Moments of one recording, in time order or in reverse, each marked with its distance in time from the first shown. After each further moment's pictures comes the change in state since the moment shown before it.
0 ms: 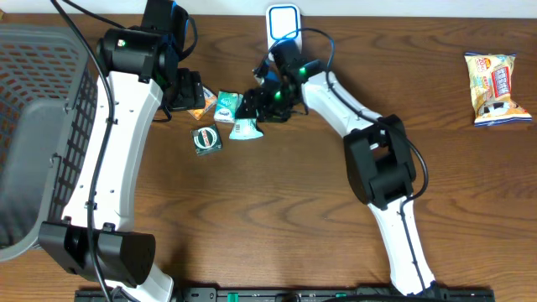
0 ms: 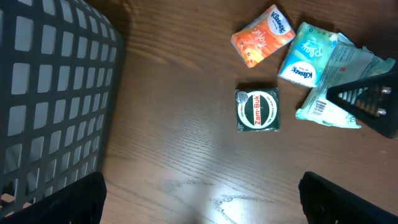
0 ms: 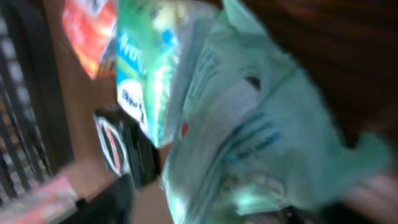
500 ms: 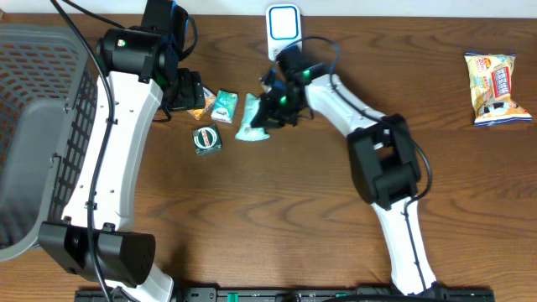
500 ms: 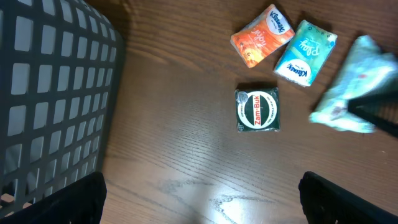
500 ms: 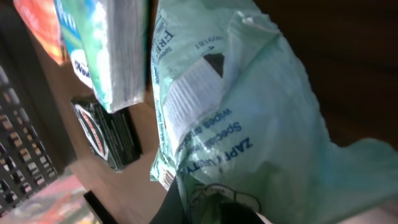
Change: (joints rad) left arm 0.000 0.000 0.000 0.000 0.000 0.000; right arm -0.040 -0.032 -0.048 -0.079 -0.002 0.024
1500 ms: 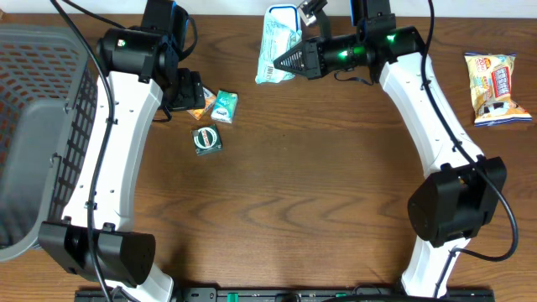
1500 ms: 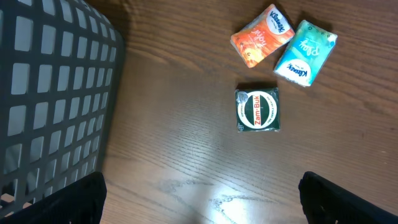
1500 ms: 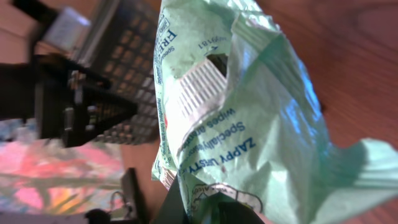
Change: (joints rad) left arm 0.000 0.000 0.000 0.000 0.000 0.000; right arm -0.171 -0.420 -0.007 0.023 -0.327 -0.362
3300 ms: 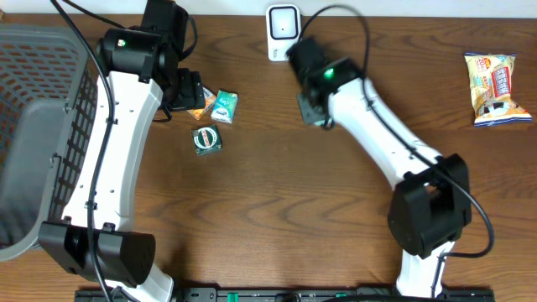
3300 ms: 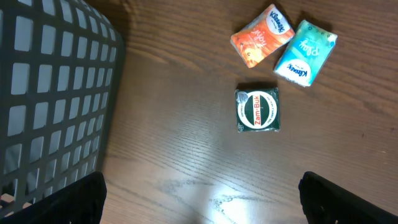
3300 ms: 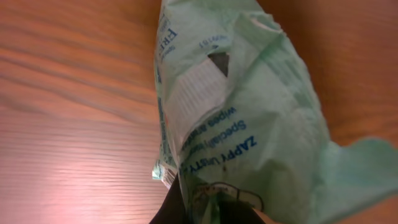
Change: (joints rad) left arm 0.000 0.000 0.000 0.000 0.000 0.000; right arm 0.254 -0.001 -0.242 -0.240 1.433 0.154
